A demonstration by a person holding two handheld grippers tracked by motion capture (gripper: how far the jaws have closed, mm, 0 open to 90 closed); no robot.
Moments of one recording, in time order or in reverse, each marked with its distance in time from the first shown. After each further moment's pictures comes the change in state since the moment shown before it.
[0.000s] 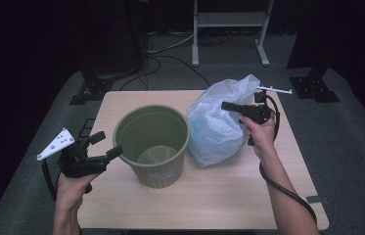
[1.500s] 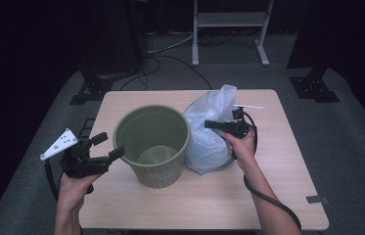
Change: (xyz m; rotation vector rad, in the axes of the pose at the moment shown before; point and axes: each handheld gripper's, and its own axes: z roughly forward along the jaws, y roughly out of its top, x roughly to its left) left arm -0.001 -0.003 0.004 0.020 -0.007 -0.002; right arm -0.021 -0.054 0.055 0.120 0.034 0.049
